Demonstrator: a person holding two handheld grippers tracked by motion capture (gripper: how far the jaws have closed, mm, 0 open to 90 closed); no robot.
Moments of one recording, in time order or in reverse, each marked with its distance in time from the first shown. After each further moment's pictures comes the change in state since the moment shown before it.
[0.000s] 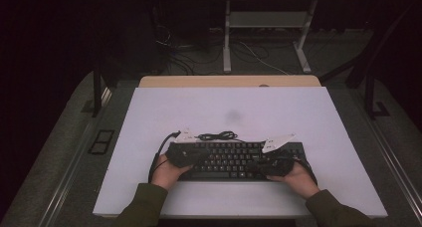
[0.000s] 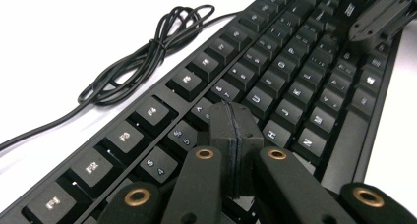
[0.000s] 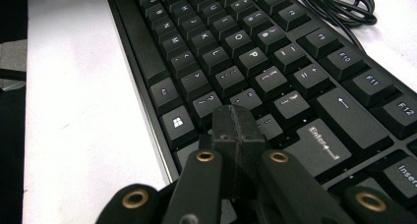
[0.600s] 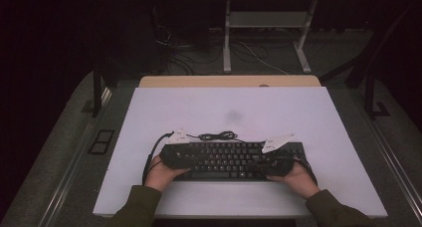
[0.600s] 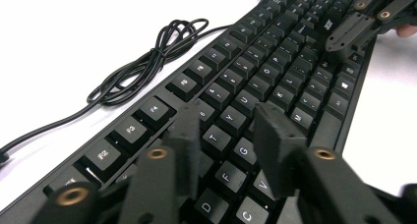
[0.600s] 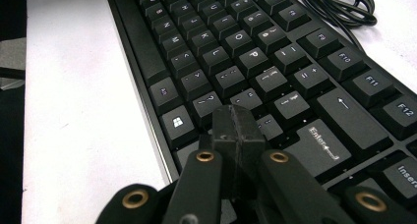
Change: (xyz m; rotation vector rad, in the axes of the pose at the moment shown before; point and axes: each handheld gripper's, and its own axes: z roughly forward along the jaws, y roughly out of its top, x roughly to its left) left arm 0.000 -0.005 -0.018 -0.057 -0.030 -0.009; right arm 0.000 0.000 0.000 0.002 -0.003 -0.008
